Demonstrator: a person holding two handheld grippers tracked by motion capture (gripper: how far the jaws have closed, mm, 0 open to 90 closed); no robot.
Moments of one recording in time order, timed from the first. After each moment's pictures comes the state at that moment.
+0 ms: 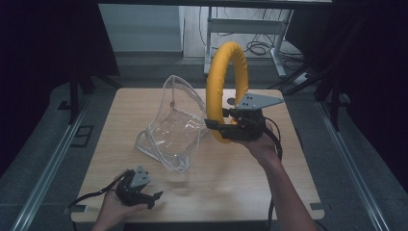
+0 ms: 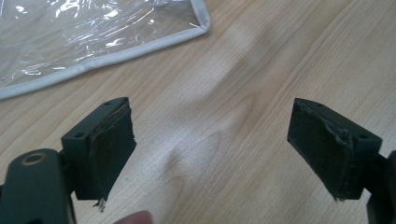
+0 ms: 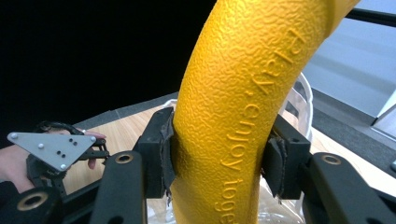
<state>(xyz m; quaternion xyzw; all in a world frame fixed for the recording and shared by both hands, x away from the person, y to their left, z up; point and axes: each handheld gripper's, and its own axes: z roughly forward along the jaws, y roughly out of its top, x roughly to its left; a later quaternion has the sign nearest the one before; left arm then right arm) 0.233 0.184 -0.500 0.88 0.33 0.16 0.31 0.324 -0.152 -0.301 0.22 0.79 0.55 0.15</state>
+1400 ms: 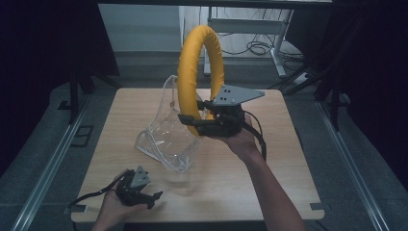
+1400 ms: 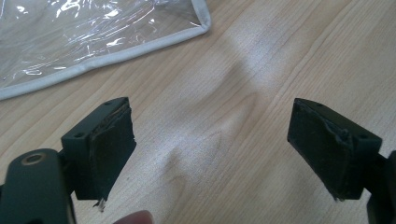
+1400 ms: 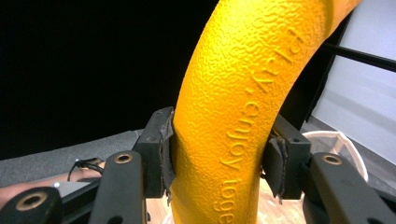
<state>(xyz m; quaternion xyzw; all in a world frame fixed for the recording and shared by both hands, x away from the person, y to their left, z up) 0.233 0.185 -0.500 0.88 0.33 0.16 0.30 0.313 -0.099 -0.270 0.14 0.78 0.60 0.14</state>
